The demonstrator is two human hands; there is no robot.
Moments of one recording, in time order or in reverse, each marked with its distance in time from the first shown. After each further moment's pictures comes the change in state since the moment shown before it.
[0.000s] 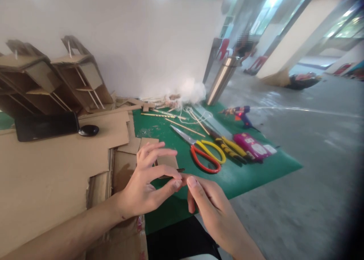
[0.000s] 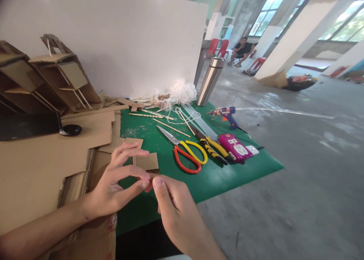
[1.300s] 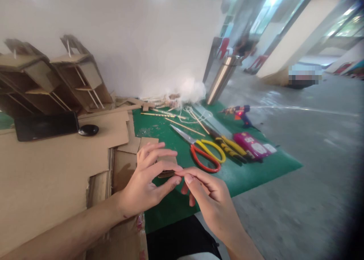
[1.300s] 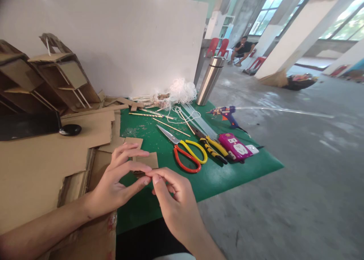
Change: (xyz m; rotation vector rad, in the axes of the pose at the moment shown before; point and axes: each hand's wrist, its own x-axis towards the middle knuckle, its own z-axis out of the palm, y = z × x) left_hand -0.003 -0.005 0.004 0.071 -0.006 -0.005; right_hand 0.009 0.000 0.005 0.080 0.172 -0.081
